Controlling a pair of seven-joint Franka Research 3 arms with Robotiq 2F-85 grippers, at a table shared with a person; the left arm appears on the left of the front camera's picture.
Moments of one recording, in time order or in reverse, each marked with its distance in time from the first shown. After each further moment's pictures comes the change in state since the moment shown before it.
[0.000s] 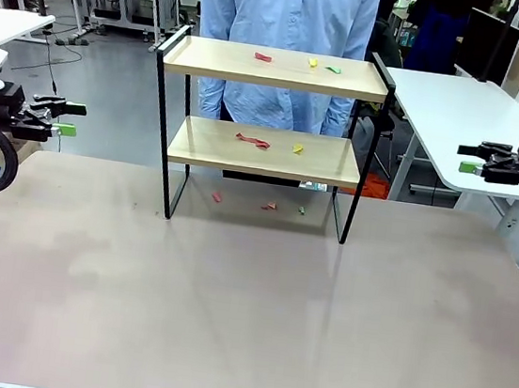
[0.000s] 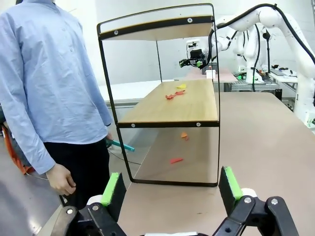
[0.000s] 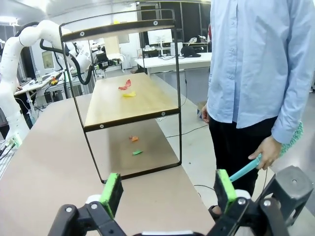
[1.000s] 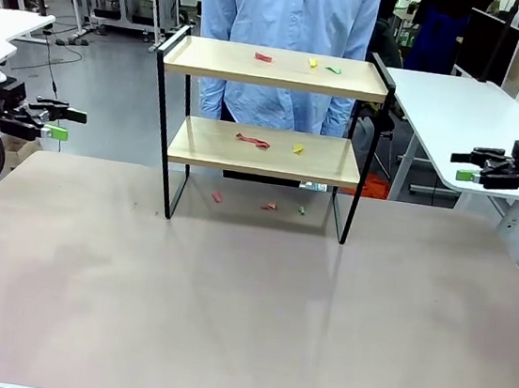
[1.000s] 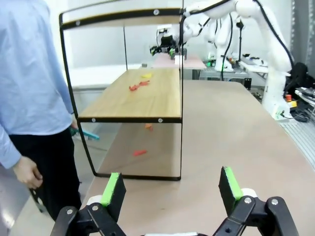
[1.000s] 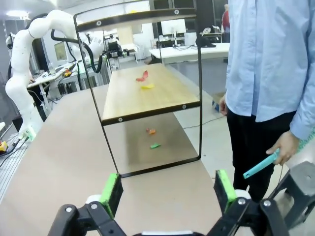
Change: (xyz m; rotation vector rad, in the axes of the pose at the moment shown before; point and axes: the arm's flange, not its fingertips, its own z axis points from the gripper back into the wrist) left arm 0.018 -0.012 -0.009 -0.168 0.083 0.067; right arm 0.001 0.013 -0.009 0.076 0.048 -0.021
